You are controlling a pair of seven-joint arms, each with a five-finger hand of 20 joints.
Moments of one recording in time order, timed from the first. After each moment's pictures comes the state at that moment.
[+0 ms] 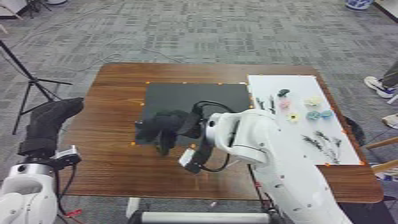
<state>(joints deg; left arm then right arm) 122.5 -50.8 -101.3 -111.9 55.7 18.0 14.9 -72.9 -74.6 55.5 -107.6 -77.4 -37.2 30.9</state>
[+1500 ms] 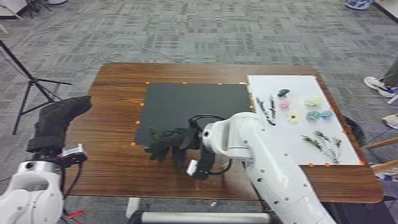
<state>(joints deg) 120.2 -51.3 -99.2 -111.4 55.7 16.0 14.7 -73.4 -80.3 58.0 -97.0 -85.9 -50.3 33.3</state>
